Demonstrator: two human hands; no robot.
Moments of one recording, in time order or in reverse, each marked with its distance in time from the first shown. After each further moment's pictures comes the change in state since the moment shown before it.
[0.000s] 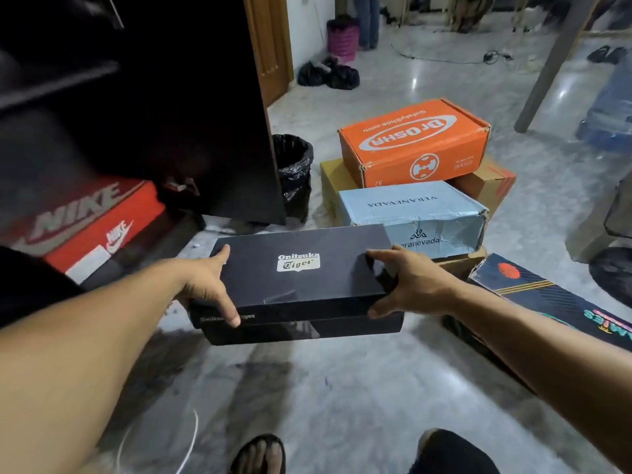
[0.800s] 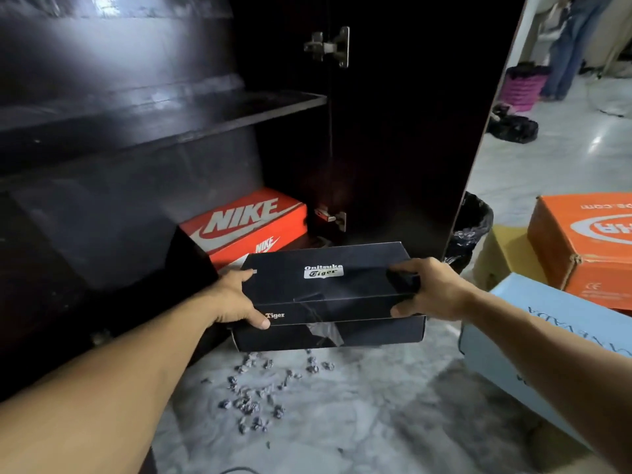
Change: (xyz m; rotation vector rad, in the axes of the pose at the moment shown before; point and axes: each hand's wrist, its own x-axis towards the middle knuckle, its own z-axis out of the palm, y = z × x) left_hand 0.033 -0.181 -0.111 -0.385 0.563 -0.101; right_hand 0.239 -0.158 0.057 0.042 -0.126 -0.297
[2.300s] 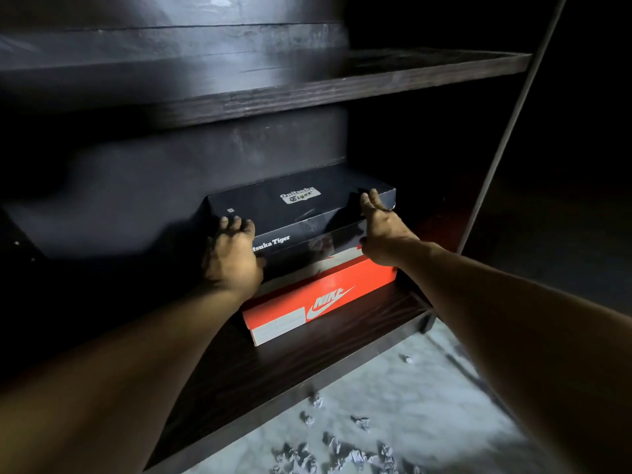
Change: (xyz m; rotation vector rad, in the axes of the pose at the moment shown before) left_hand 0.235 -0.028 -0.097 0.424 0.731 -0.077; right_hand 0.401 -0.135 0.100 -0.159 0.044 -0.261
